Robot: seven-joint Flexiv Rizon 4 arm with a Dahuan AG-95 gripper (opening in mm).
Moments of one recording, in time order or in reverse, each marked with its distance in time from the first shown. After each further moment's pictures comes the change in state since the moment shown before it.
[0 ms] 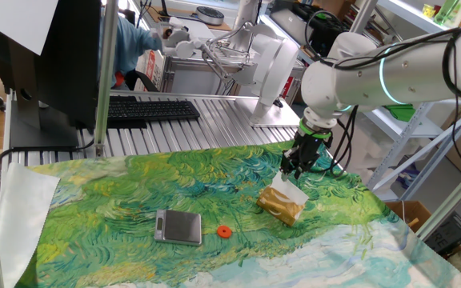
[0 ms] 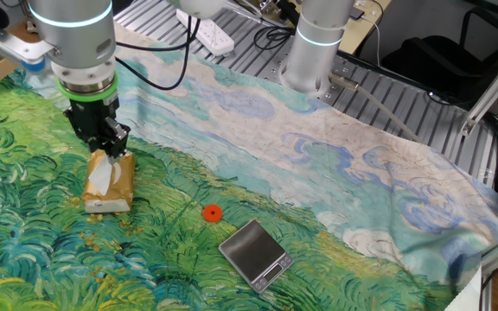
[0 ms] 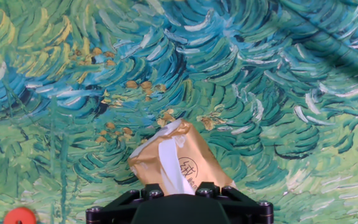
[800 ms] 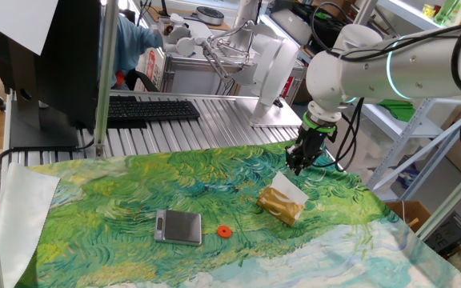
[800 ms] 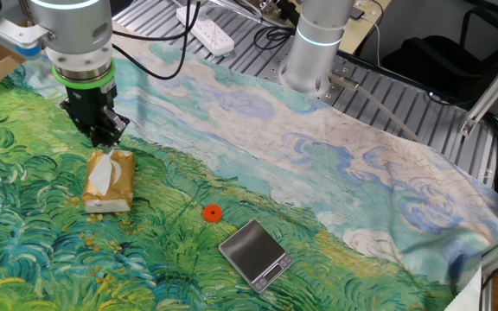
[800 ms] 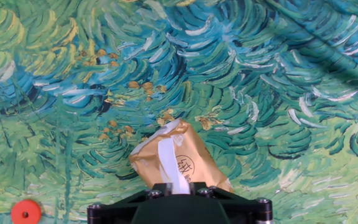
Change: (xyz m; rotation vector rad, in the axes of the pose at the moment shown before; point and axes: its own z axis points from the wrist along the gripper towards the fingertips) arm 0.002 0.000 -0.018 -0.002 0.001 -0.009
